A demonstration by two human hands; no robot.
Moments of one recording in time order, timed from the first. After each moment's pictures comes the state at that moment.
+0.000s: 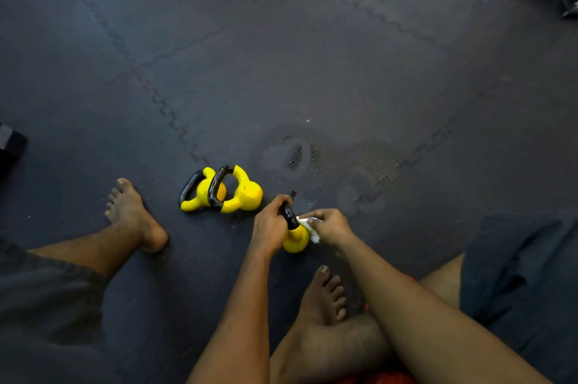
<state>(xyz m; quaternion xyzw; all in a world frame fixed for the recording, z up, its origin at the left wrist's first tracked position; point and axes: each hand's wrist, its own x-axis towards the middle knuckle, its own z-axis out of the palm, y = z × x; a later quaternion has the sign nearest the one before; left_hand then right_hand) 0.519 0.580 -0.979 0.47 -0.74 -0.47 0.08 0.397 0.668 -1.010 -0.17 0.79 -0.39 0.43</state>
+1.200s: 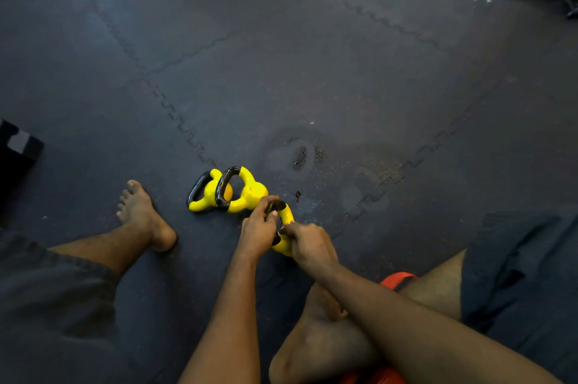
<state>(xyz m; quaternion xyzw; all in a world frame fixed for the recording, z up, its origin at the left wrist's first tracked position) 0.550 0.567 -0.971 0.49 -0.74 -0.45 0.07 0.459 0.672 -1.003 -0.49 0.82 -0.23 0.20</state>
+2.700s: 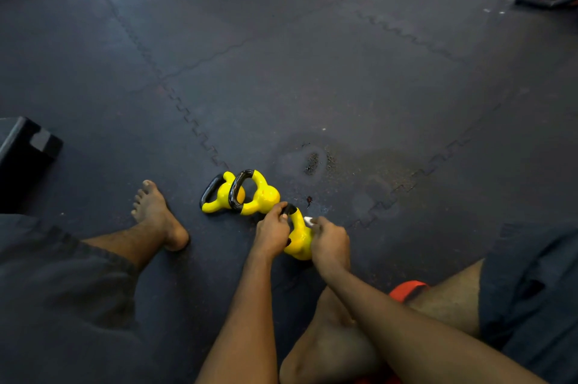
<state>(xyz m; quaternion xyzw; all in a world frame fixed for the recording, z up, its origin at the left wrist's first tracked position) 0.546 0.562 -0.980 0.54 -0.69 -0.48 0.06 0.468 0.666 -0.991 -0.26 0.89 -0.31 0.23</state>
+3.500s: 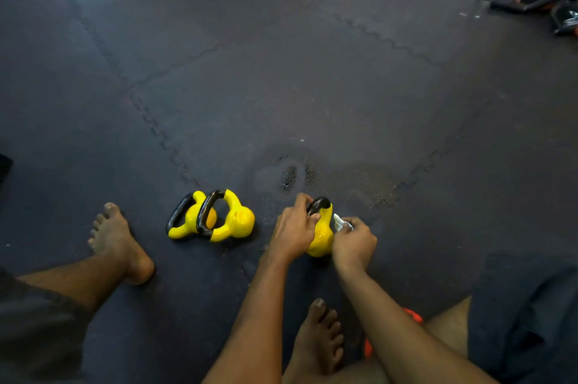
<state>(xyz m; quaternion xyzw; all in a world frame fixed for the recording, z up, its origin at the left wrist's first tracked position) 0.441 0.565 -0.984 0.37 -0.85 -0.37 0.05 0.373 0.668 -0.992 0.01 0.89 -0.43 0.15</state>
